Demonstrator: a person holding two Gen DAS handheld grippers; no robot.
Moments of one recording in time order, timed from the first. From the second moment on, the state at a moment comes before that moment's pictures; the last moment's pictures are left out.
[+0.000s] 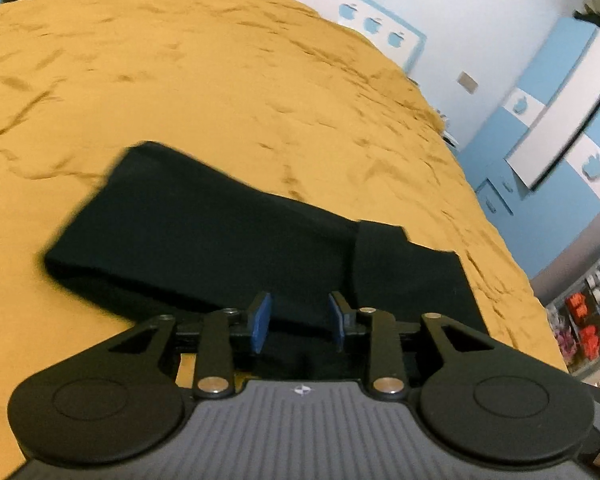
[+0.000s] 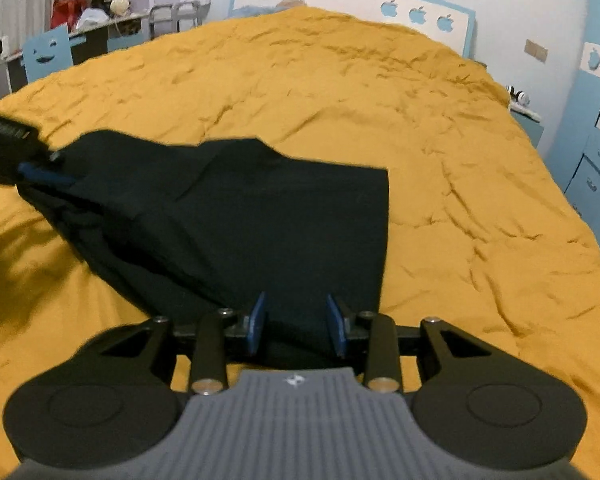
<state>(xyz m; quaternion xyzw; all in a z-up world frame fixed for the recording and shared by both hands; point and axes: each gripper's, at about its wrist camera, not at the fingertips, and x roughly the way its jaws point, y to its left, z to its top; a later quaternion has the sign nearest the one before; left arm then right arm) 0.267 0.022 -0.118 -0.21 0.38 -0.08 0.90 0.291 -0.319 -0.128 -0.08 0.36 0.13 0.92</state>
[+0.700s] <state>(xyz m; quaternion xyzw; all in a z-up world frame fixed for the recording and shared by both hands) 0.246 0.130 -0.141 -0.26 0.40 0.05 0.88 0.320 -0.210 -0.111 -0.04 0.30 0.15 0.94</state>
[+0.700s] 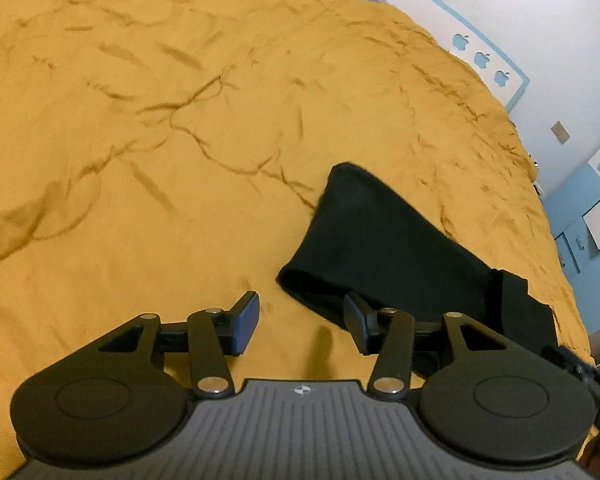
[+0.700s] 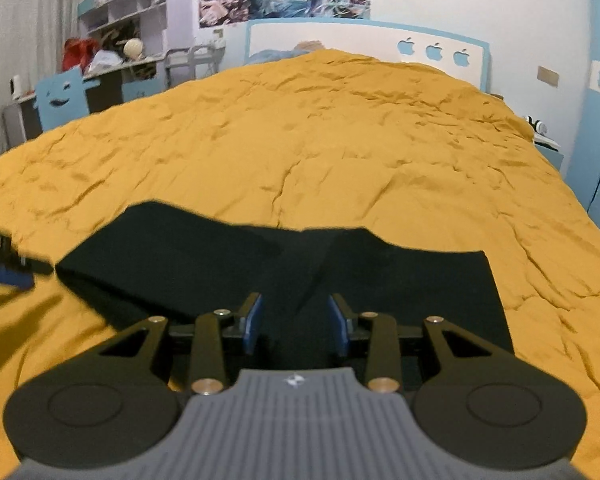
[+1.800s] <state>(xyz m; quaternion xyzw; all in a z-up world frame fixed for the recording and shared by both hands) 0.274 0.153 -0.188 -0.47 0.33 0.02 0.82 0.365 -0.201 -0.192 0.00 0.31 0.13 0.94</state>
